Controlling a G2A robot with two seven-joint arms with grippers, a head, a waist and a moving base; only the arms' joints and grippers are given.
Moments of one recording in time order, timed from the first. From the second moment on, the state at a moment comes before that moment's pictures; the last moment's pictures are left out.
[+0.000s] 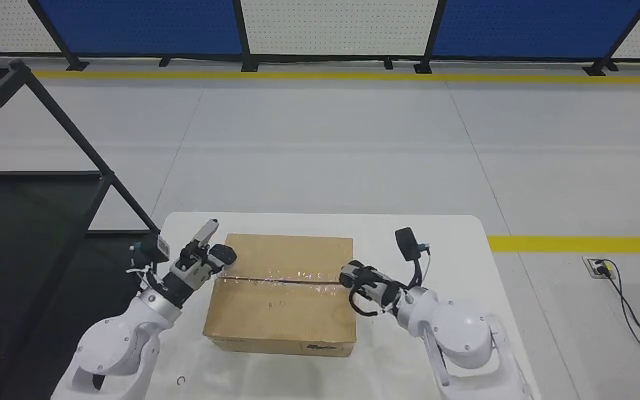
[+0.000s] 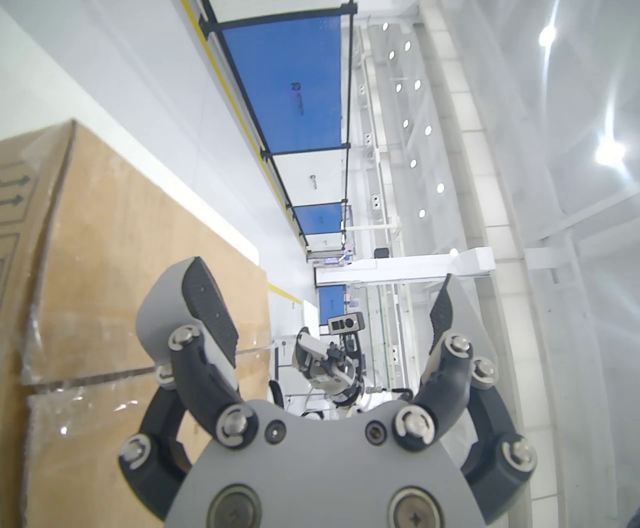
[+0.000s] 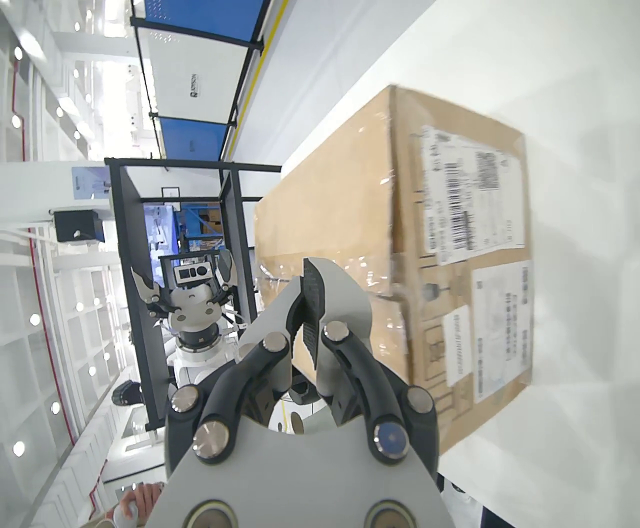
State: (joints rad) left arm 1.10 -1.09 -1.53 -1.64 -0.44 -0.01 -0.46; right arm -0.99 -1.56 1.35 -1.74 -0.41 0.43 0.83
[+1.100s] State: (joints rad) left arm 1.22 -1.09 -1.69 -1.63 -0.42 0.01 -0.32; right arm -0.50 -1.68 0.94 -1.05 -0.11 0.40 0.72
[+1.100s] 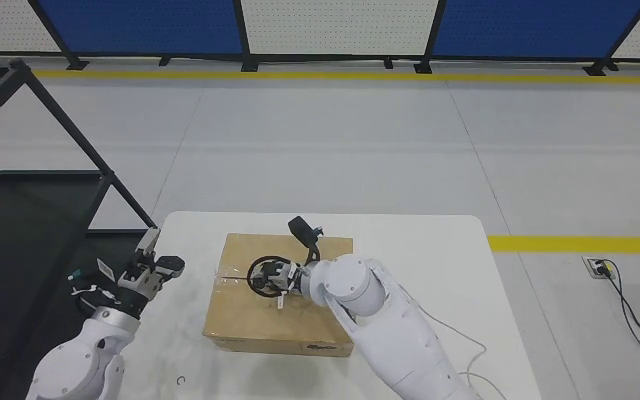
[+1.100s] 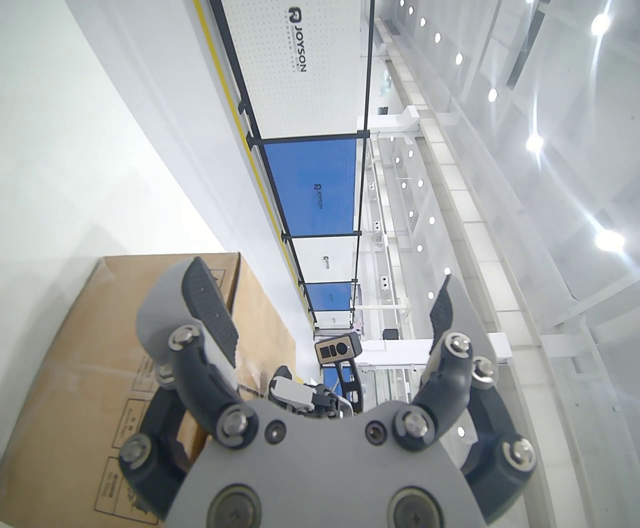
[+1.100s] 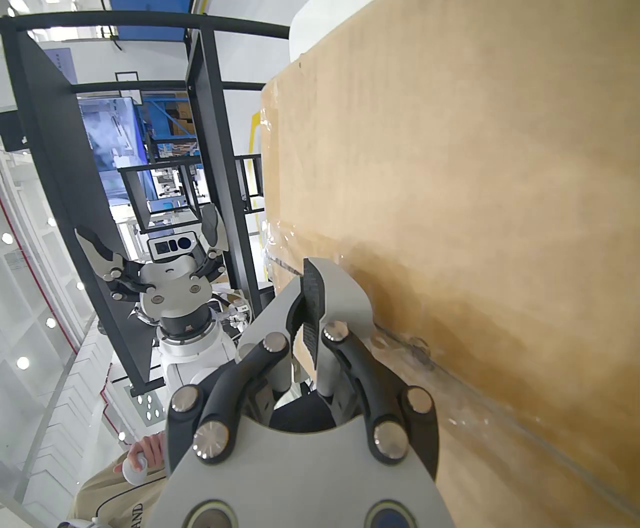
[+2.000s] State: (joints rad) left arm 1.30 -1.09 -1.79 -1.62 -0.49 -0.03 -0.31; right arm -0.26 -1.87 0.74 -0.61 0.10 0.19 0.63
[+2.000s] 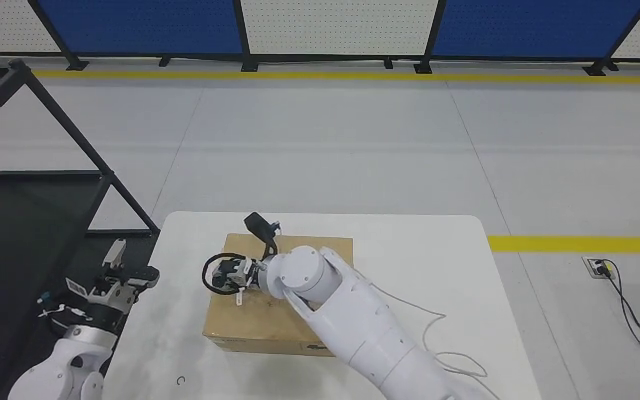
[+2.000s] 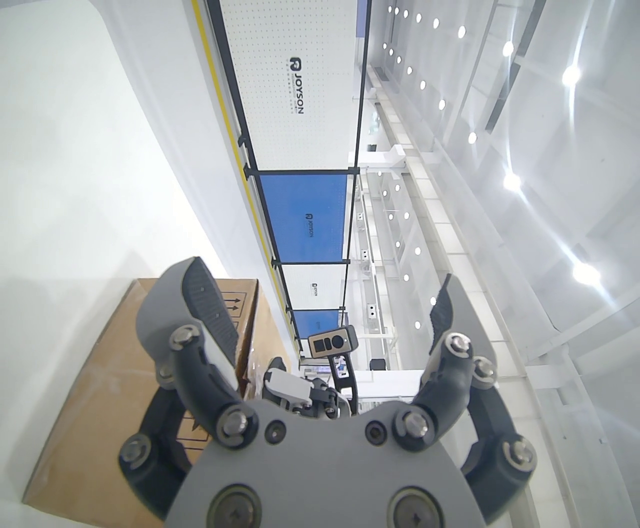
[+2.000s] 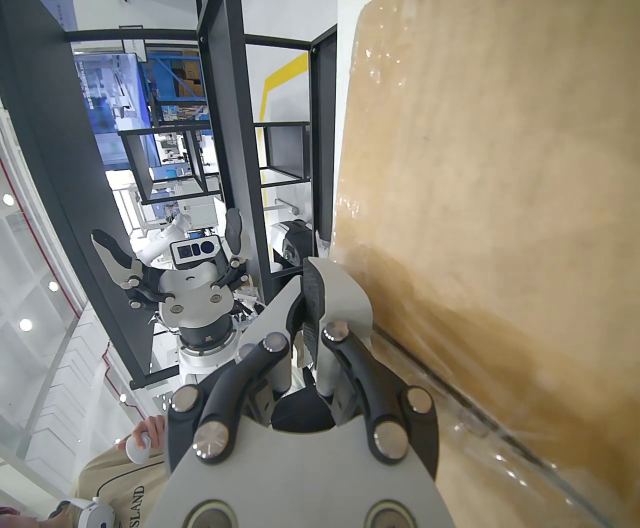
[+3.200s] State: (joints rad) left arm 1.17 -1.09 -1.71 -1.57 -0.41 0.01 -0.41; right arm -0.62 -1.72 0.99 -1.16 -0.14 0.38 0.58
